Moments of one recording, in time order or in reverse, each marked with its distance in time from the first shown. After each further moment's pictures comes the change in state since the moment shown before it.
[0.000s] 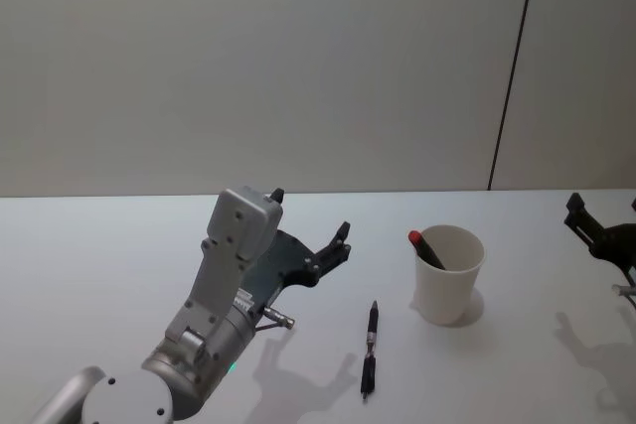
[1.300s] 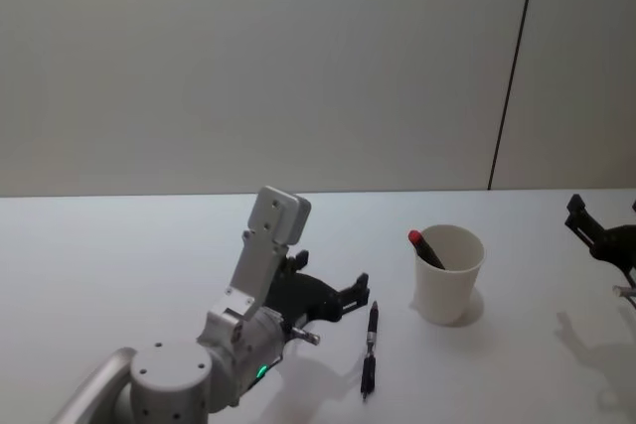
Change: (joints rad) left arm -0.086 -0.102 0.000 0.147 -0.131 0.307 -0.068; right arm -0.002 0.001 0.001 -0.001 0.000 0.003 -0.001
